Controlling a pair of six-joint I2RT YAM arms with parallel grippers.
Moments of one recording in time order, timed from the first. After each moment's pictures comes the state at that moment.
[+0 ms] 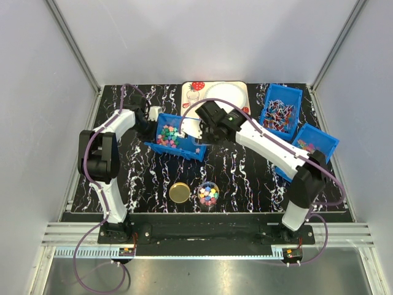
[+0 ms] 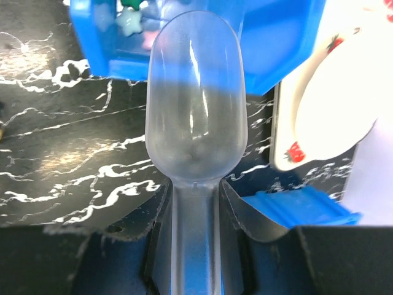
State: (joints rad) left arm -0.11 1.93 1.43 -0.79 0.30 0.12; right arm 0.81 1.74 1.65 -0.92 0.12 -0.77
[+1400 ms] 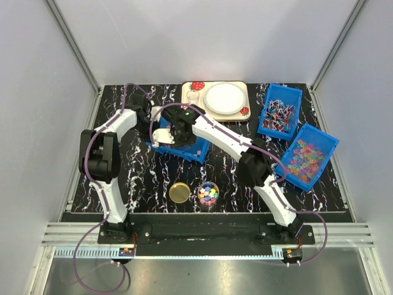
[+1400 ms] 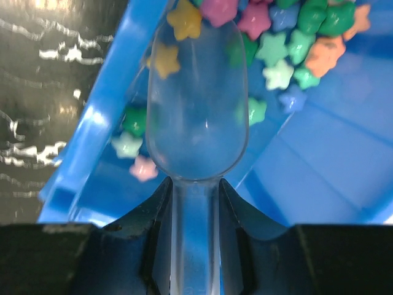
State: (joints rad) left arm -0.13 1.94 1.43 -0.79 0.33 0.15; right arm 0.89 2.36 2.34 -1.19 0.05 -0.98
